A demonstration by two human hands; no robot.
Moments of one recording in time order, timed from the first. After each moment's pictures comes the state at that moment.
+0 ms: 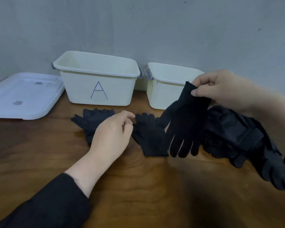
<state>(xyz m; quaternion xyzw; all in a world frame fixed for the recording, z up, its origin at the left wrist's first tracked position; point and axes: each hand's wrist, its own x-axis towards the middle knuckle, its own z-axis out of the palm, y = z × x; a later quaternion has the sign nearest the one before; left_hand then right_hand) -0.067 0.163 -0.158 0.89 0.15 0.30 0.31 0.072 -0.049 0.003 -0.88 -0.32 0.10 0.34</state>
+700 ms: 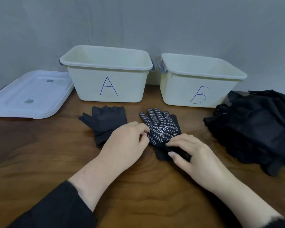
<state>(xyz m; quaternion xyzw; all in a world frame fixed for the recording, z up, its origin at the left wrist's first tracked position) -0.058 0.169 -0.177 0.94 0.11 0.21 0.25 0.037 -0.040 -0.187 -0.82 -0.50 -0.03 0.29</state>
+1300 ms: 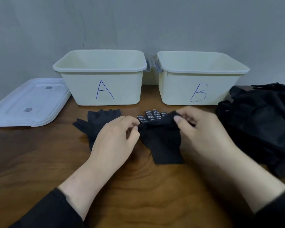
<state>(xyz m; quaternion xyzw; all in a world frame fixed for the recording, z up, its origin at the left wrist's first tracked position) -0.056 0.174 -0.168 0.92 0.16 0.28 0.24 0.070 -0.016 -0.140 -0.82 -0.37 0.00 0.44</state>
